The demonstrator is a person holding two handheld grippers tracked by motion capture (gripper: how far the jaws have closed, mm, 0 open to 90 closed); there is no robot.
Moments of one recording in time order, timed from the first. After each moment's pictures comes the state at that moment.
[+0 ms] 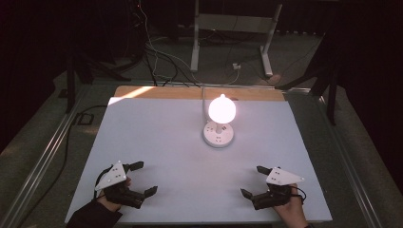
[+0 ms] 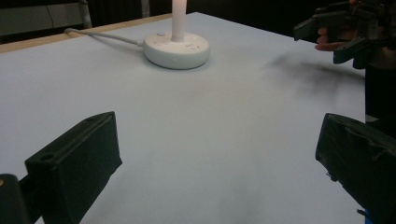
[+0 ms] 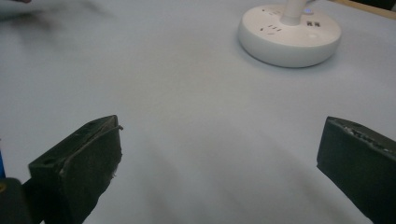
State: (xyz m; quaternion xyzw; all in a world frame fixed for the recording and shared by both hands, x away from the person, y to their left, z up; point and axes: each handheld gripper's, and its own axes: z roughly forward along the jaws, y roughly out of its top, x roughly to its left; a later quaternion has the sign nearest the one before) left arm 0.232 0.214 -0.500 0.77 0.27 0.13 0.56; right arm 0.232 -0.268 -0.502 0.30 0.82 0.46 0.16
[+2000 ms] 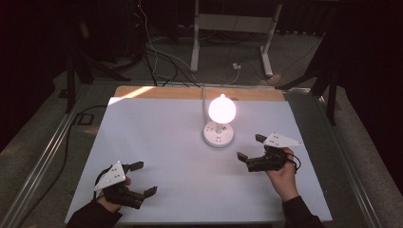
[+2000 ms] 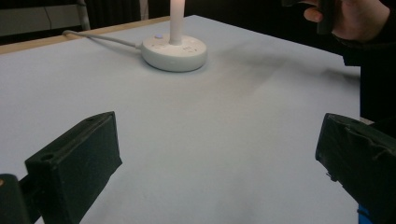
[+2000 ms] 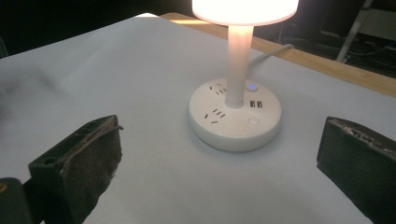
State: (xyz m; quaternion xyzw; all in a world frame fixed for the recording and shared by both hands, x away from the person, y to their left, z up) left arm 0.231 0.214 -0.498 0.77 0.27 0.13 0.56; right arm 0.309 -0.253 -0.450 0.35 0.78 0.49 0.20
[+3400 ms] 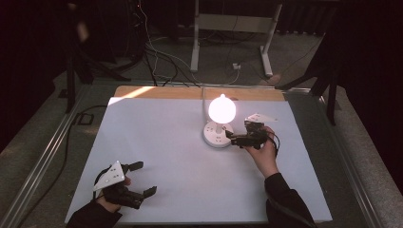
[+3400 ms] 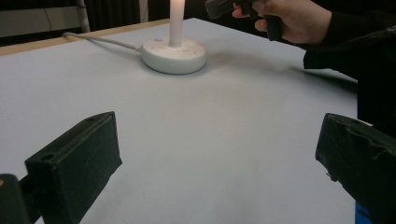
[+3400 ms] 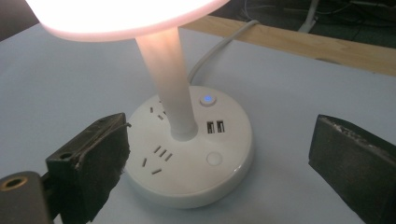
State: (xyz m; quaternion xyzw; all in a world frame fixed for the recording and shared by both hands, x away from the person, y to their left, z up) left arm 0.230 0.216 -0.497 0.76 0.27 0.13 0.57; right arm 0.390 -0.218 -0.472 0.44 0.76 0.44 0.19
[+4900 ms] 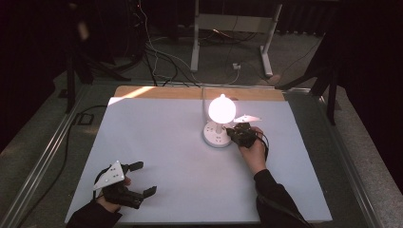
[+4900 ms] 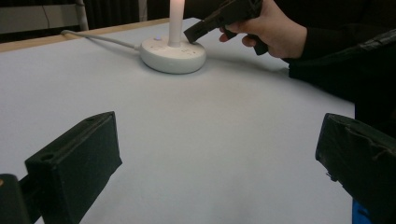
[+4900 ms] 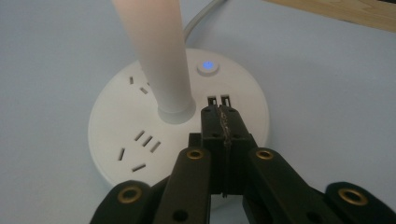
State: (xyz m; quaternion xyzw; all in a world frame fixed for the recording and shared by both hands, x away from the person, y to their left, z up) left arm 0.231 0.216 -0.497 0.76 0.28 0.12 0.57; right arm 0.407 -0.195 -0.501 0.46 0.78 0.38 0.19
